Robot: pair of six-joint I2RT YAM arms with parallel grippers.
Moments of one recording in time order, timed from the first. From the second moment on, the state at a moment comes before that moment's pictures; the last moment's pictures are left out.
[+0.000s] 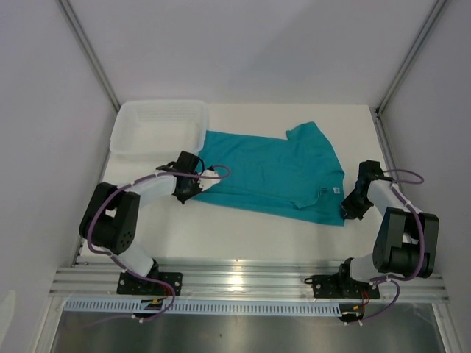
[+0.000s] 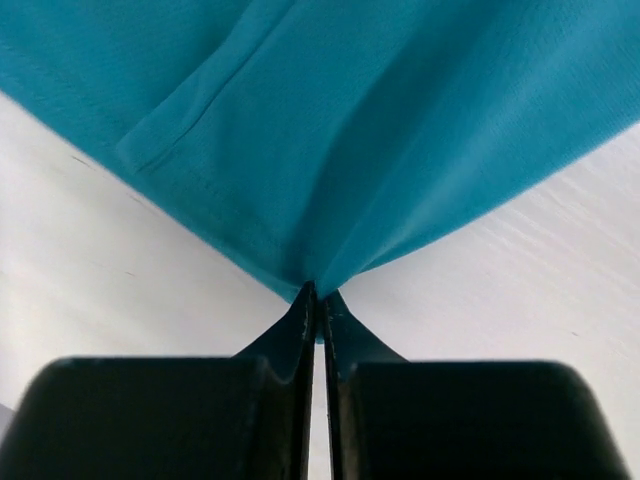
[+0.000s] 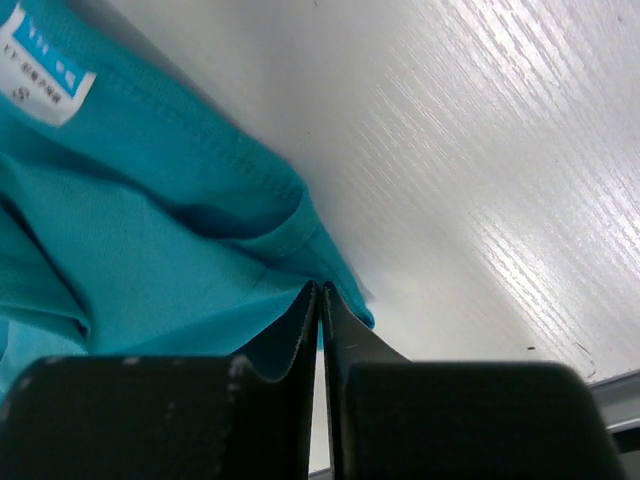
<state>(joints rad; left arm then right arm) -0.36 1.62 0.90 -0.45 -0.05 0.75 -0.19 1.44 0.80 -0.69 0.04 0.59</state>
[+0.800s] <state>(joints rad) -0.34 1.49 1.05 -0.68 0.00 0.59 0.13 1.44 0.94 -0.71 0.06 0.61</state>
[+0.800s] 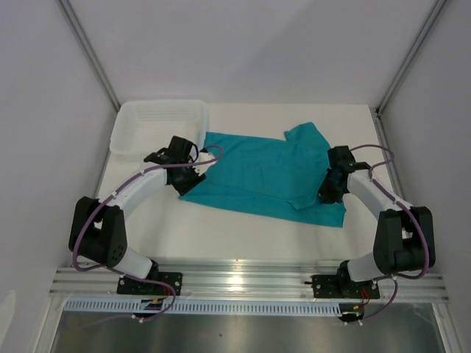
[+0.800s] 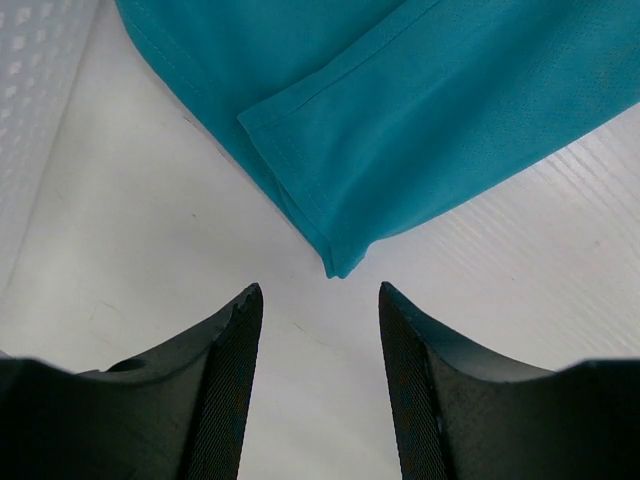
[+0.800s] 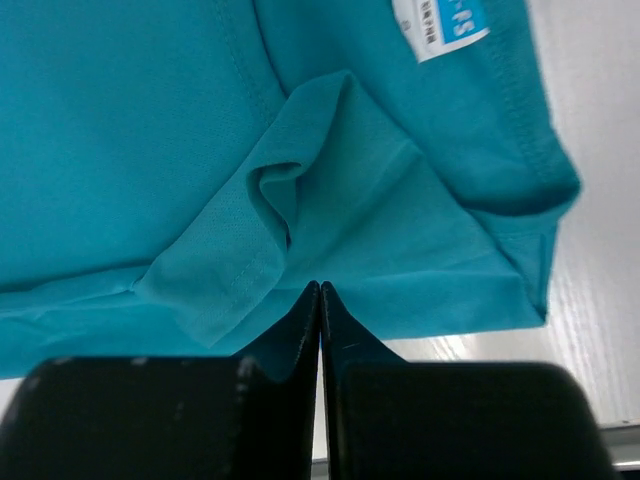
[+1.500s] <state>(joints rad) -0.34 1.53 1.02 -0.66 0.01 0.55 0.18 1.70 1.02 -0.63 0.01 0.65</state>
